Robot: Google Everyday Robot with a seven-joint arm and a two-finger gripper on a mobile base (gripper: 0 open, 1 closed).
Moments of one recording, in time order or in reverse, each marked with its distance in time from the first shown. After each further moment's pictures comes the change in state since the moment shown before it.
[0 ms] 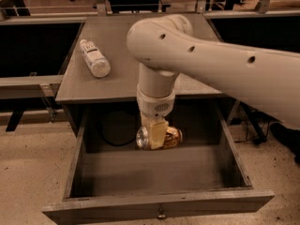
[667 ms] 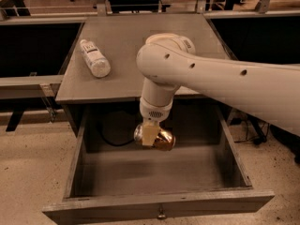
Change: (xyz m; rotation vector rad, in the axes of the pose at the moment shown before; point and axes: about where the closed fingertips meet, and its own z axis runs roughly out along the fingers) arm 0.008 -0.045 0.047 0.121 -0.069 0.352
